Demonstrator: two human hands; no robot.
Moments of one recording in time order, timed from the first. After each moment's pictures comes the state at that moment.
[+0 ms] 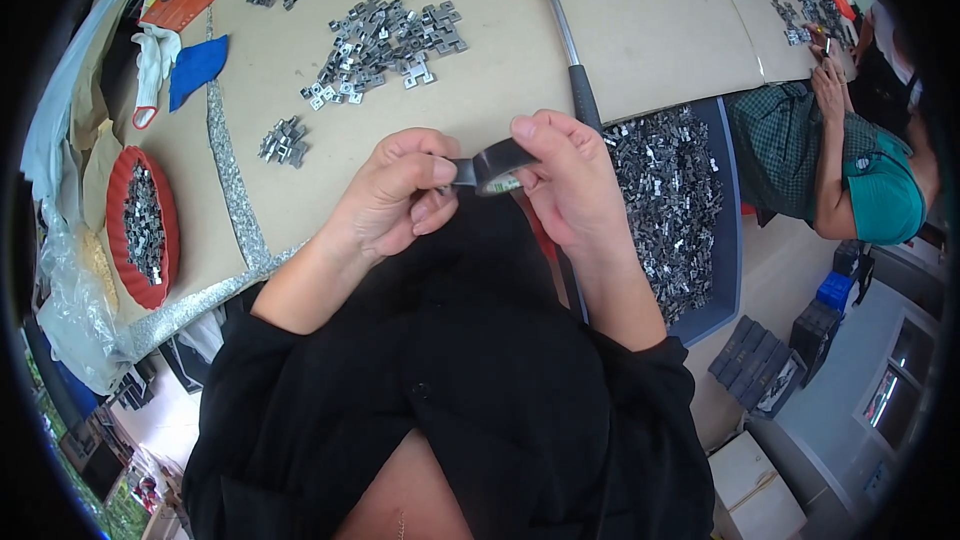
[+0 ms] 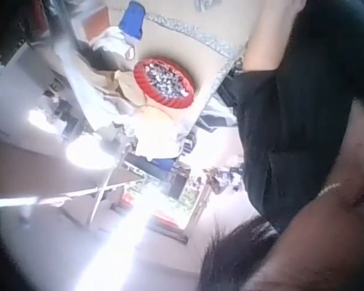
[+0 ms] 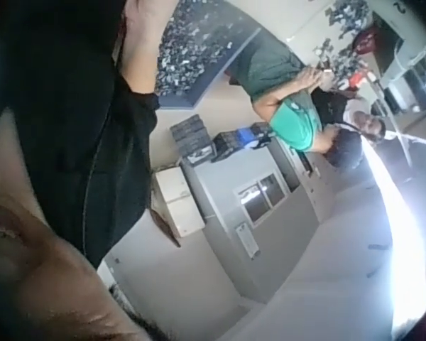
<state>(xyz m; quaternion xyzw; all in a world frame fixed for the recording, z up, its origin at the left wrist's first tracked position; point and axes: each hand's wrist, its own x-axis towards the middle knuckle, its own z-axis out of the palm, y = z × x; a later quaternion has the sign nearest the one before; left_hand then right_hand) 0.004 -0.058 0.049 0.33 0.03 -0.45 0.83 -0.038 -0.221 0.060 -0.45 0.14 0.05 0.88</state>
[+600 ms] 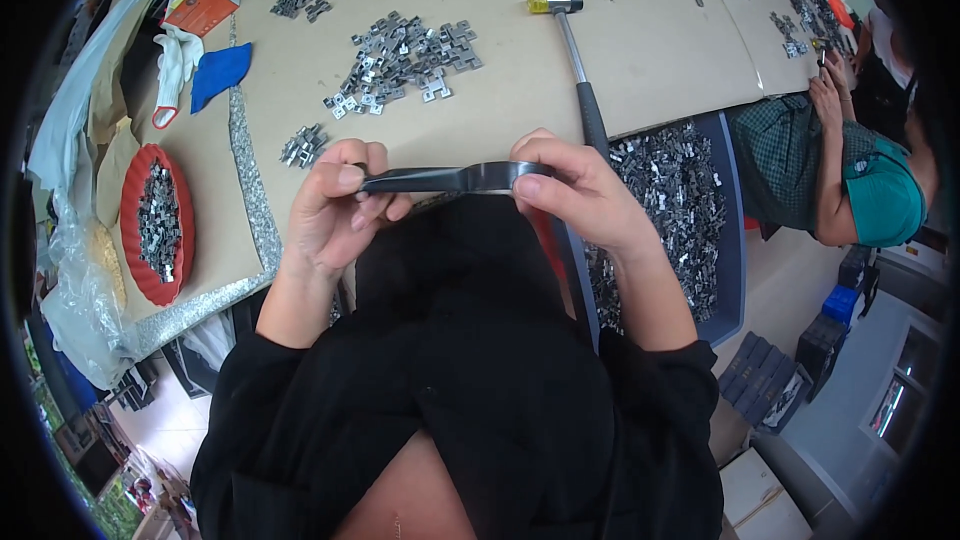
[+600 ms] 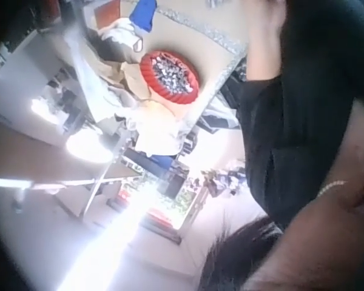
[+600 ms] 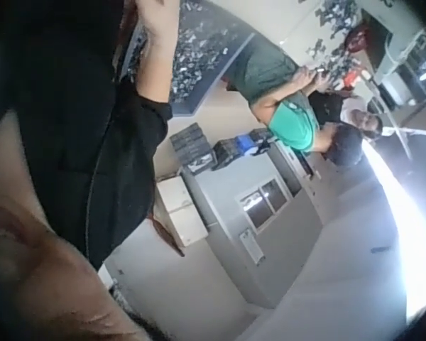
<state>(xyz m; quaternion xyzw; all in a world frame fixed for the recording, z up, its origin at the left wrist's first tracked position) 0.009 -0.009 0.060 0.29 -0.02 -0.32 0.90 -0.037 -0.246 0.062 -0.65 -0.06 0.16 0.74</state>
